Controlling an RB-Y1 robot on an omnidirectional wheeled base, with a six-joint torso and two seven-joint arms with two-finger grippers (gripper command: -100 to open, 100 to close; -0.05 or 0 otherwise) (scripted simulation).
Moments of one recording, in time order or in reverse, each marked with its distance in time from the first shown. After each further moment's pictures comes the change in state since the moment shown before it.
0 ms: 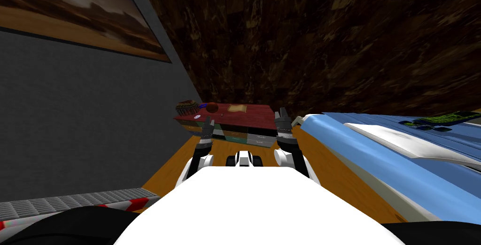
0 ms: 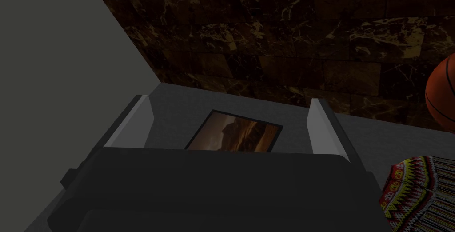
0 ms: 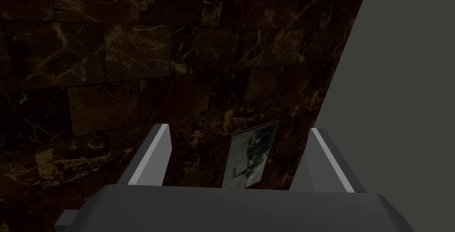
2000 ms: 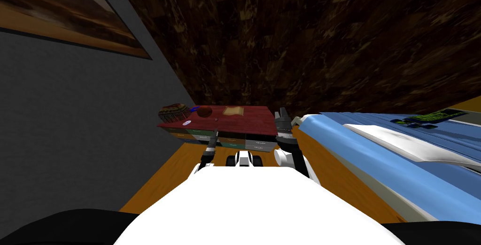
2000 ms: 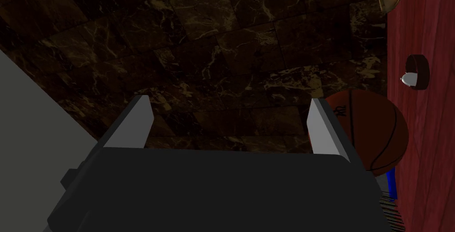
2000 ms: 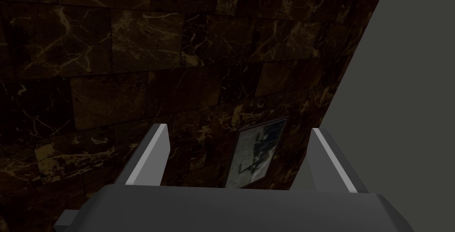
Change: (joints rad) left arm -0.086 0.081 0.007 0.574 -0.021 -0.263 -0.032; right arm 0.000 0.000 0.000 0.000 0.000 0.000 0.000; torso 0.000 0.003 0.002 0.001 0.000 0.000
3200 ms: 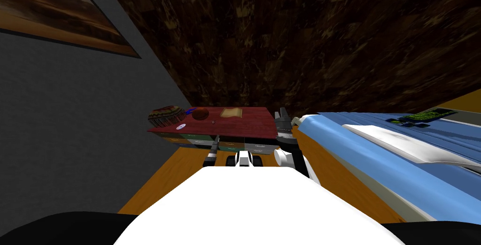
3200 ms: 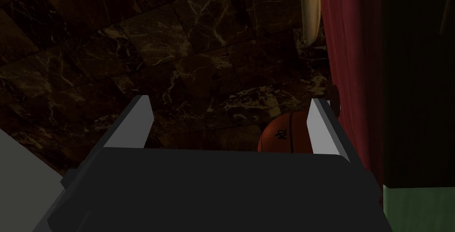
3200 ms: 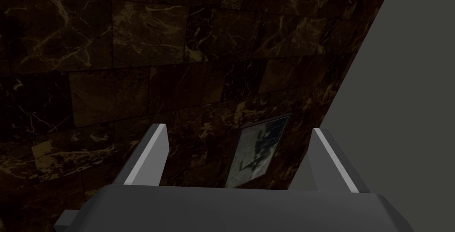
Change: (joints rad) left arm -0.060 -0.012 0.003 0.324 -0.011 -0.128 -0.018; right arm 0.000 0.000 0.000 0.000 0.000 0.000 0.000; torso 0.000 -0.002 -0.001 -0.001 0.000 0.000
